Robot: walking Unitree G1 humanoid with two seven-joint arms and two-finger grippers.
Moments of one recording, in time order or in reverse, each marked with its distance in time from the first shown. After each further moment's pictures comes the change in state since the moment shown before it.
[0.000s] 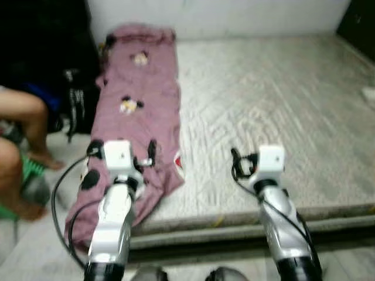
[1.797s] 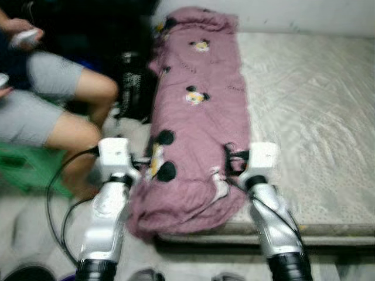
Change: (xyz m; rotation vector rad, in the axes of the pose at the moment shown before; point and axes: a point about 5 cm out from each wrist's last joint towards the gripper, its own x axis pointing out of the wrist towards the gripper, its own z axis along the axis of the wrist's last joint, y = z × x) left arm 0.003 0.003 0.007 0.001 -0.036 -0.063; right arm 0.005 0.014 0.005 0.011 -0.015 0.036
